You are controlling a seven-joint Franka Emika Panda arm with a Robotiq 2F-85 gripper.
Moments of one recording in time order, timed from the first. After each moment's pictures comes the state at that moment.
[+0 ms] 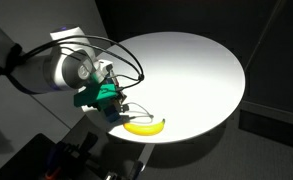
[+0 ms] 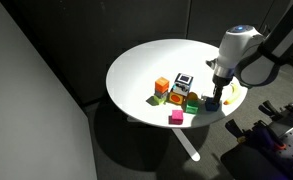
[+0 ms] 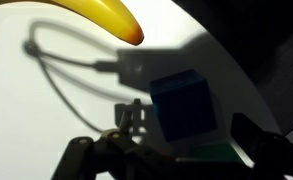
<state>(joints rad) 0.11 0.42 0.05 -2.56 -0.30 2.94 -0.25</state>
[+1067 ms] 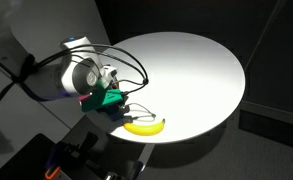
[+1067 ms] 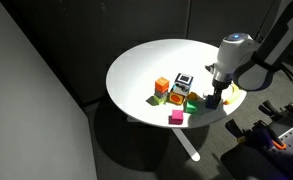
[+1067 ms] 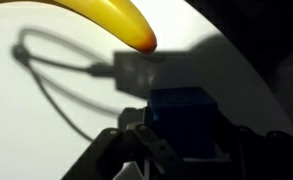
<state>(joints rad) 0.18 0.51 -0.03 -2.51 -0.33 2.98 -0.25</state>
